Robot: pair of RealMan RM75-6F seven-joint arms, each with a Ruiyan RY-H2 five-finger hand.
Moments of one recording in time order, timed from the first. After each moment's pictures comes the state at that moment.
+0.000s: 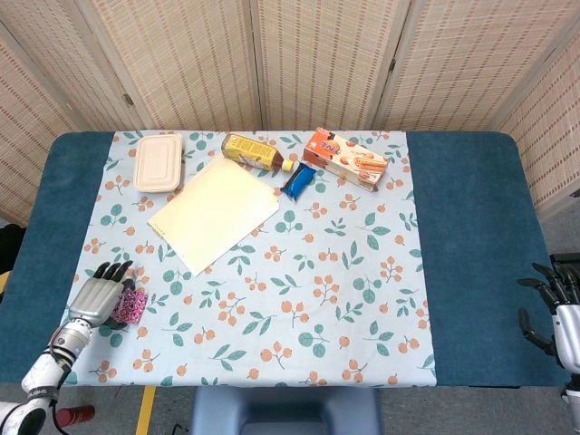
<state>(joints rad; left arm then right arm) -0.48 -1.28 0.02 -1.39 1.25 0.91 0.26 -0.01 -1.14 0.07 -1.48 -1.52 1.57 0.21</state>
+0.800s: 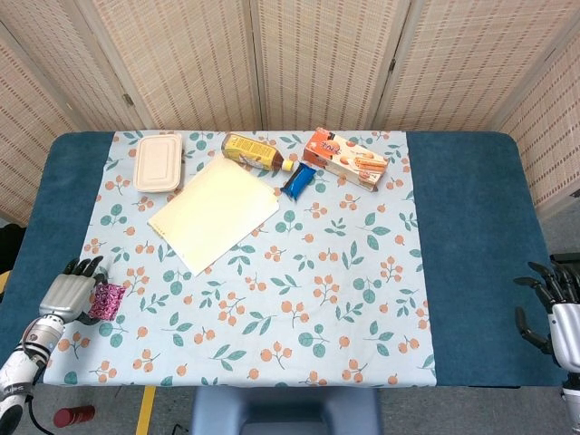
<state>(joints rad) -0.47 -1.26 0.02 -1.25 1.26 0.87 0.14 0.00 -1.14 0.07 -1.50 -1.52 1.57 0.20</state>
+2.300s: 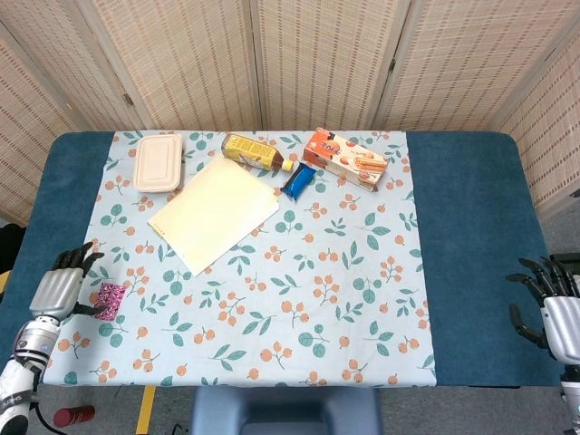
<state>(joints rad) -0.38 -1.21 -0.08 -1.46 1.19 1.07 0.04 0.04 -1.10 0.07 -1.51 -1.53 1.50 0.21</state>
